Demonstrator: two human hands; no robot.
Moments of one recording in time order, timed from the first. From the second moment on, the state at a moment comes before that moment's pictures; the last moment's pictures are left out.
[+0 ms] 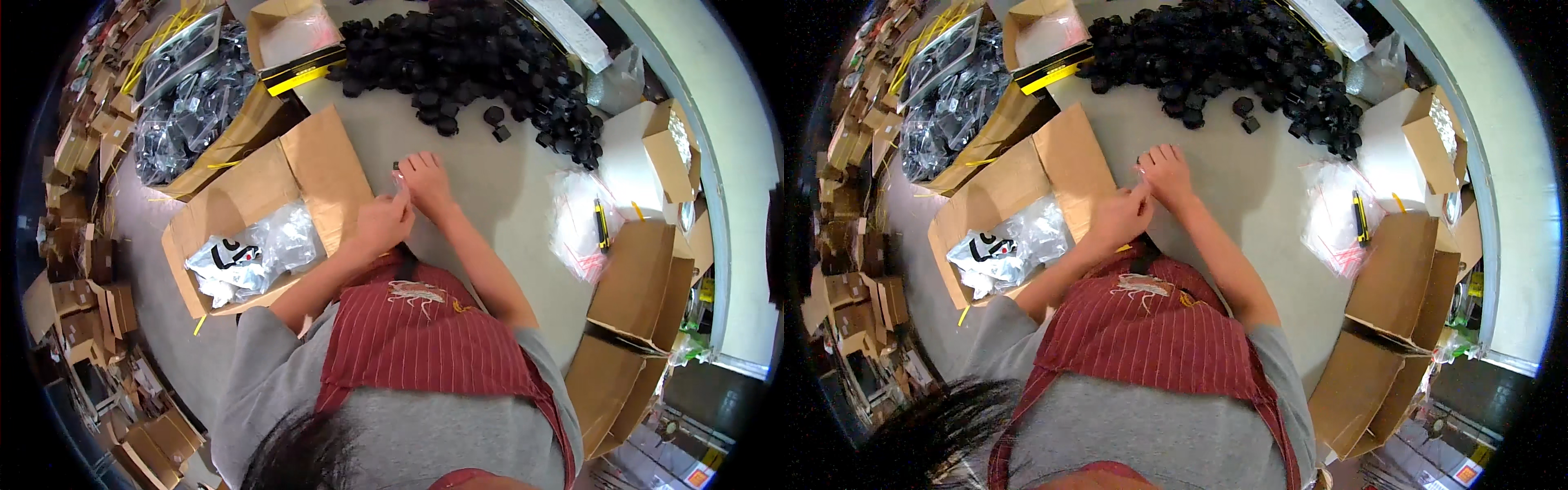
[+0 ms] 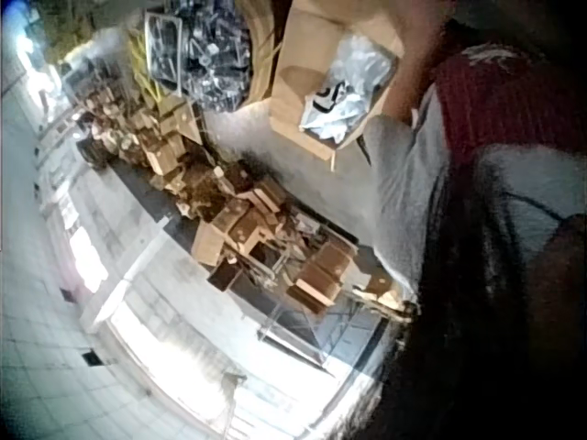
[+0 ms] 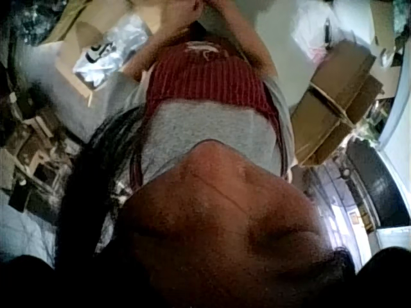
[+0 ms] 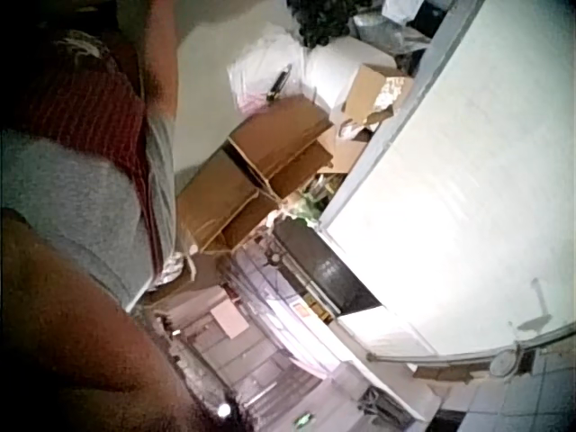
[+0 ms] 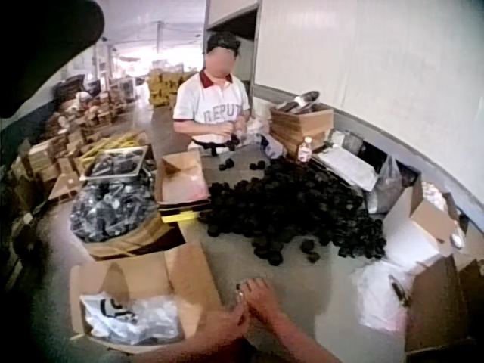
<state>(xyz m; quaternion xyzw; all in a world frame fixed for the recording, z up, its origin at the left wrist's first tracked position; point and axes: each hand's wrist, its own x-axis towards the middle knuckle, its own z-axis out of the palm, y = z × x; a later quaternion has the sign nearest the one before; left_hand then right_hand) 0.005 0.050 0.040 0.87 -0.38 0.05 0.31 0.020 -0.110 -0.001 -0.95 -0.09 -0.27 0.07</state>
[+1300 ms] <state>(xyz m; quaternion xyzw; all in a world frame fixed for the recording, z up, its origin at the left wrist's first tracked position) -0.002 0.058 0.019 0.90 -0.35 0.00 0.25 -0.073 -0.185 0.008 -0.96 0.18 -0.16 0.17</state>
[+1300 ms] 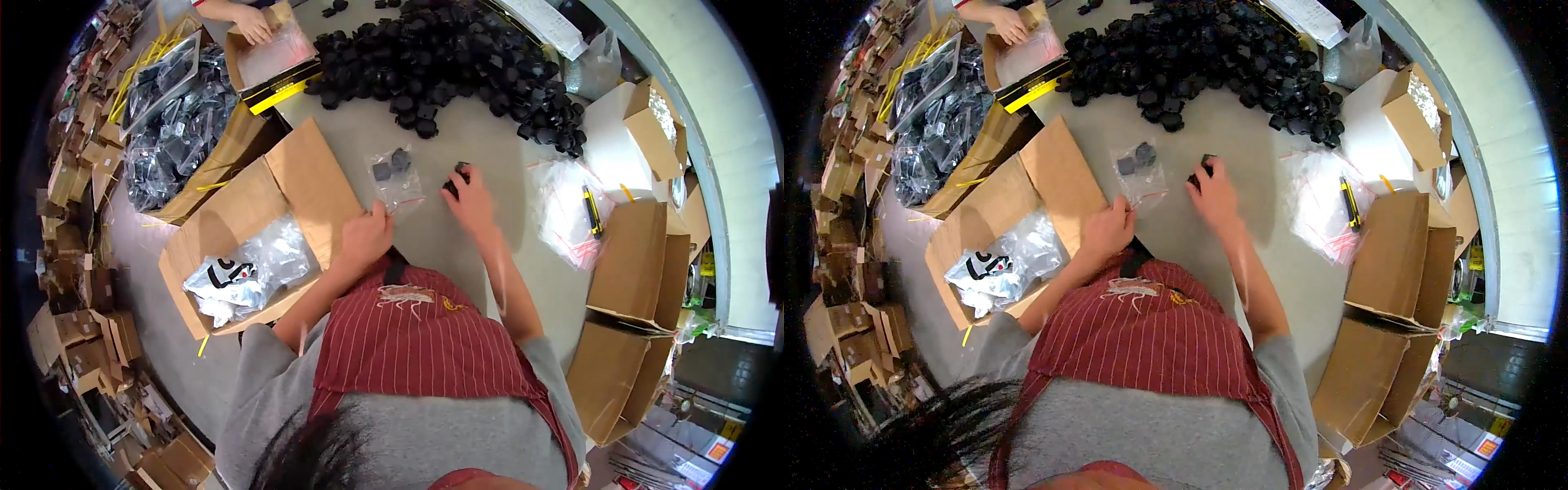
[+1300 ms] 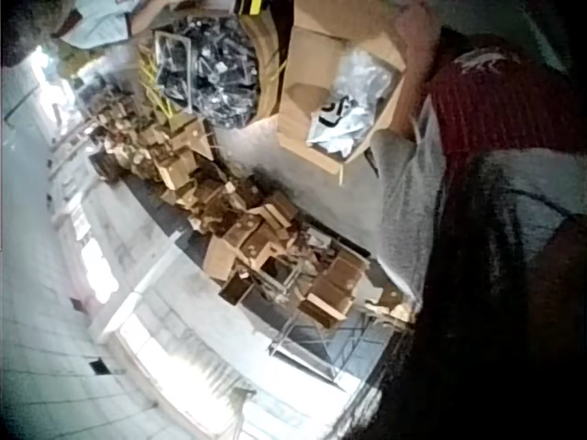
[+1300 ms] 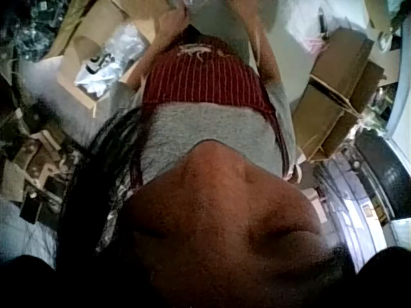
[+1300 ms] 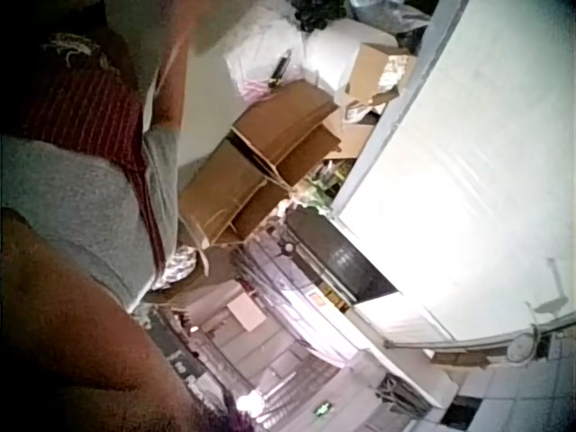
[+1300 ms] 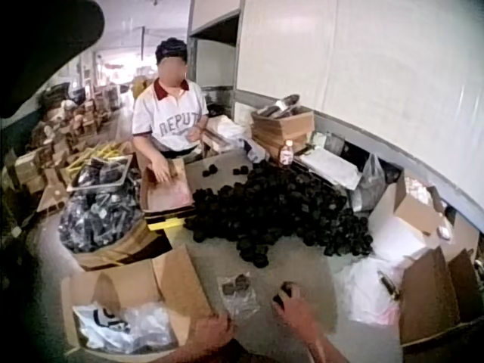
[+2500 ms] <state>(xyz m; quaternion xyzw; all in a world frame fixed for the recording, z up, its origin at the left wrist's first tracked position) -0.014 0.050 0.009 0.85 -0.38 -0.03 0.36 -0.081 -0.100 0.009 -0.90 0.10 -0.20 0.38</state>
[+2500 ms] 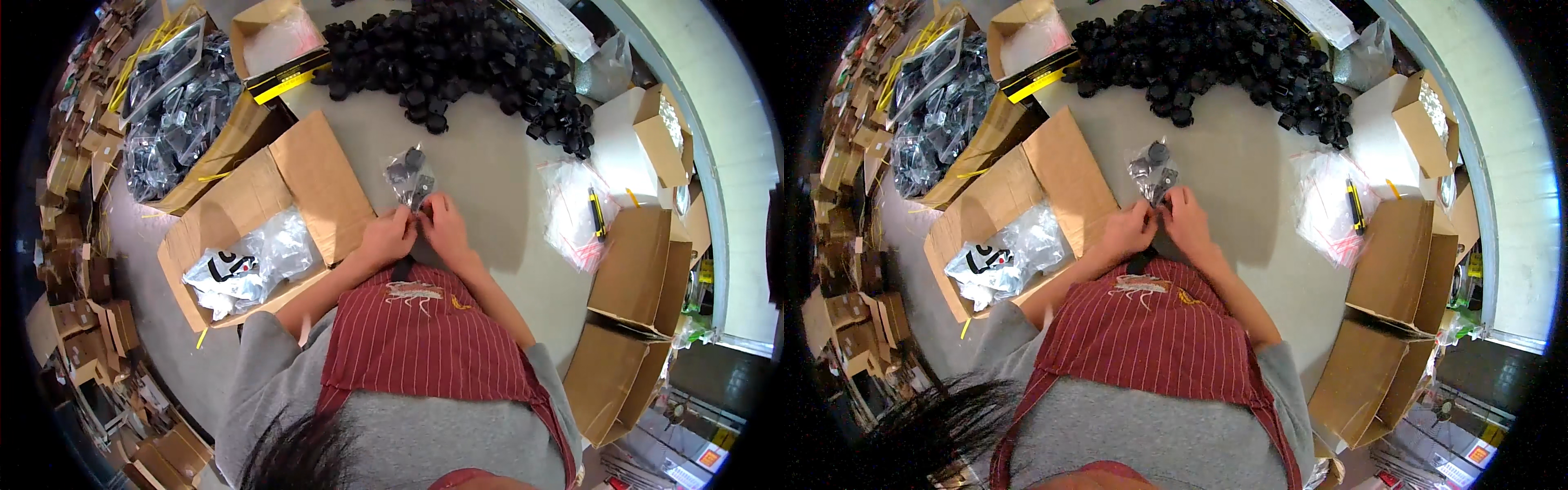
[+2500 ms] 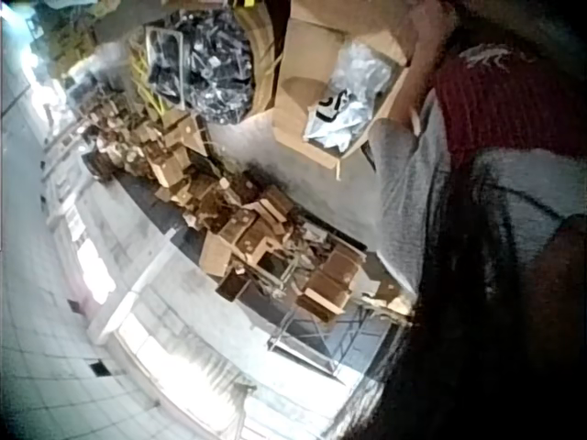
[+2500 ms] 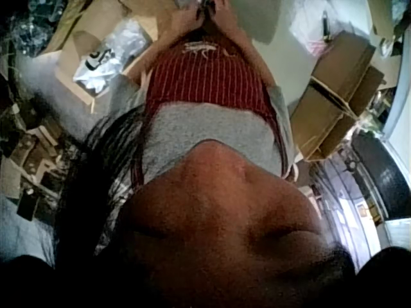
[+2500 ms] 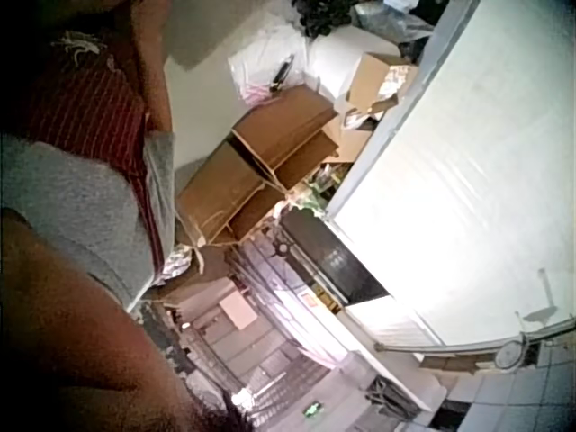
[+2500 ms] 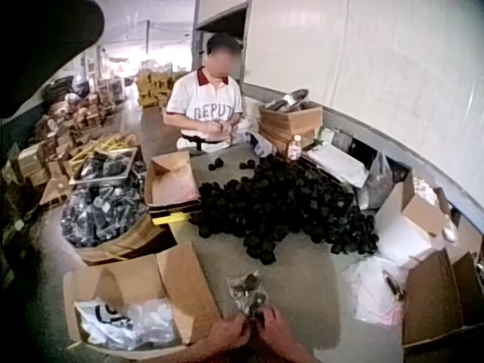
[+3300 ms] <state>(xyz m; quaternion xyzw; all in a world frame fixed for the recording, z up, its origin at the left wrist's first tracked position) 0.060 0.051 0.114 0.83 -0.42 0.14 0.35 -0.093 -0.130 0.124 -0.95 -0.16 -0.25 0.14</state>
